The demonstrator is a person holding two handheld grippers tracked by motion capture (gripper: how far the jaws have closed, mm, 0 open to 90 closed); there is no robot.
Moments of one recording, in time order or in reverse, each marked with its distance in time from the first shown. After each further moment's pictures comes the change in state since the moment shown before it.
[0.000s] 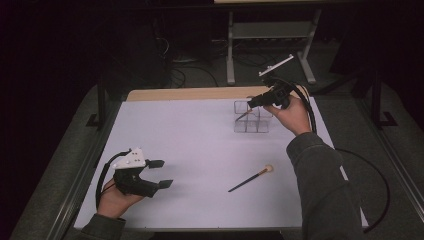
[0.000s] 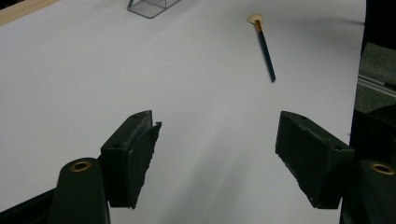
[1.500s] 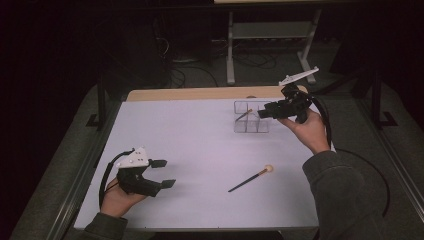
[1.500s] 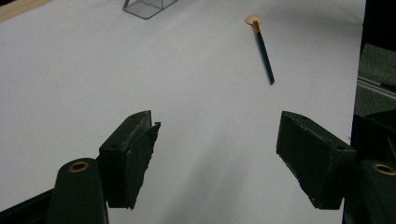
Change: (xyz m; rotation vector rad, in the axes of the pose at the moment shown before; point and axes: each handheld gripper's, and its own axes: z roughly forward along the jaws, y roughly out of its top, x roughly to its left) left arm 0.000 0.002 0.007 -0.005 -0.014 -0.007; right arm 0.011 -0.047 -0.039 -0.110 0.052 0.007
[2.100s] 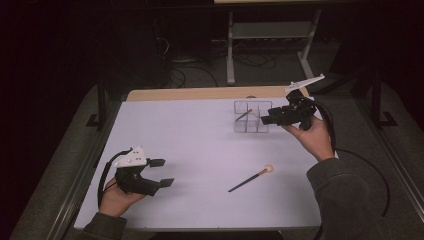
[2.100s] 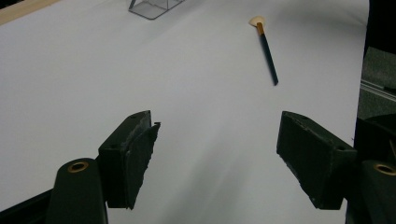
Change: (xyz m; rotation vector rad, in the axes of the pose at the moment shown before) left arm 0.003 -0.002 -0.003 -0.006 0.012 -0.010; right arm 0.001 -0.020 -0.005 -0.016 0.030 0.009
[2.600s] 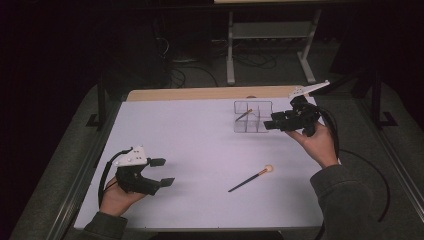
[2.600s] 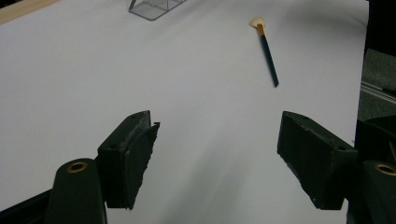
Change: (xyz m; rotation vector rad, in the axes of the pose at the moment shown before) left arm 0.001 0.001 0.001 0.000 -0.004 -0.003; right arm 0.003 -0.015 -0.007 -0.016 0.005 0.000
